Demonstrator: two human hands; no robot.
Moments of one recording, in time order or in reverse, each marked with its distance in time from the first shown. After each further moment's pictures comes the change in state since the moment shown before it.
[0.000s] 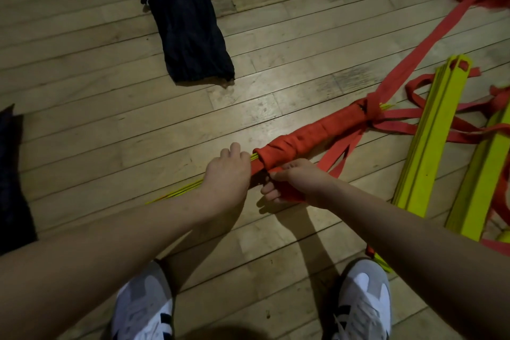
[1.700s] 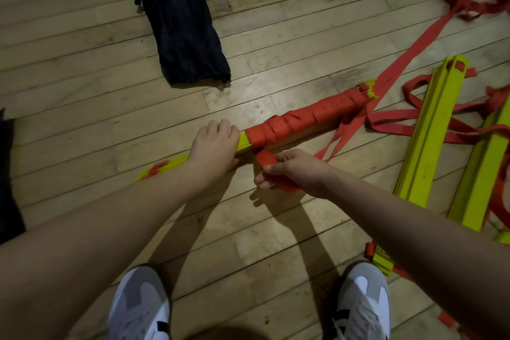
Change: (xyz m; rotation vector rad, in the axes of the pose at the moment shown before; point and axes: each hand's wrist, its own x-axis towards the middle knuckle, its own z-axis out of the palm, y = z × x) left_hand 0.040 -0.038 -0.004 0.230 0.083 0.064; right_hand 0.011 -0.015 -0.008 -0.073 -0.007 -0.082
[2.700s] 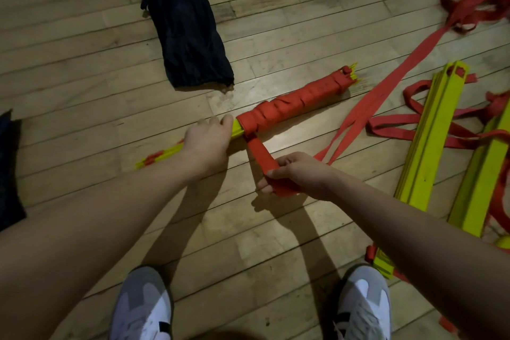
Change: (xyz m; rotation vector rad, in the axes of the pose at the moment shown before) left_hand 0.013 -0.014 -0.020 -0.145 -0.134 -0.159; right_hand -0.006 -0.004 -0.003 -0.009 -0.032 0.026
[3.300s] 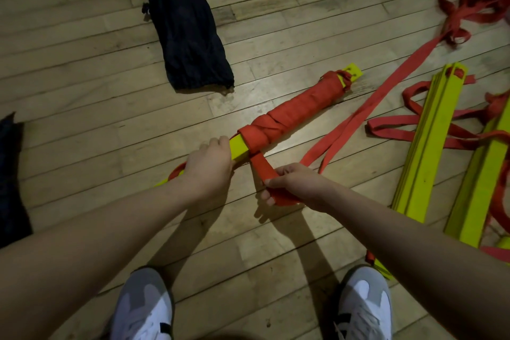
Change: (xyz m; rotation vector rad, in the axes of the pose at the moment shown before) left_hand -0.030 0.009 0.023 -0.243 -0.003 -0.035; right_hand -0.001 0.013 0.010 -0.037 0.047 0.019
